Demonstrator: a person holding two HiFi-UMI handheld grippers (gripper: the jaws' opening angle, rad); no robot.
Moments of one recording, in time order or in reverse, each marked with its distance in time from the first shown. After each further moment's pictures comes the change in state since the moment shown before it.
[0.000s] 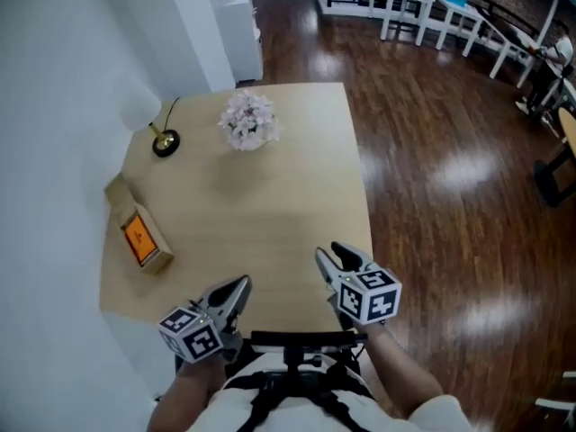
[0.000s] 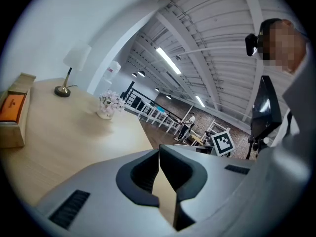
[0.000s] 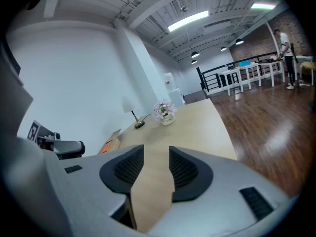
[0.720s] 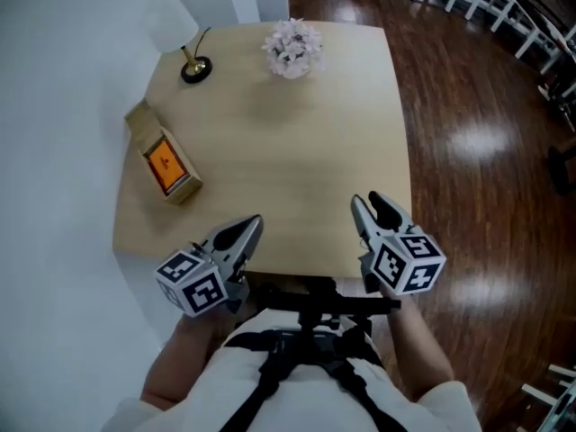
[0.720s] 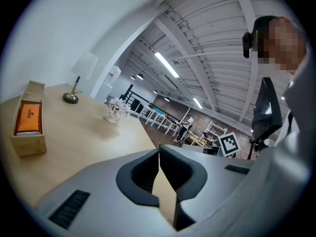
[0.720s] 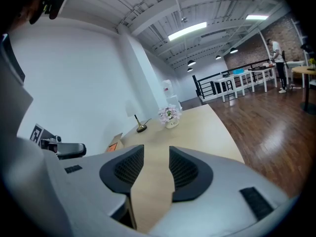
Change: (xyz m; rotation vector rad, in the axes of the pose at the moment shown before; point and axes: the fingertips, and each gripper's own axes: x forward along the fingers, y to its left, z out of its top) left arm -0.092 0.025 0.001 0.008 -0.029 -0.021; right arm -0.025 0.079 -0.020 0.003 -0.069 -0.050
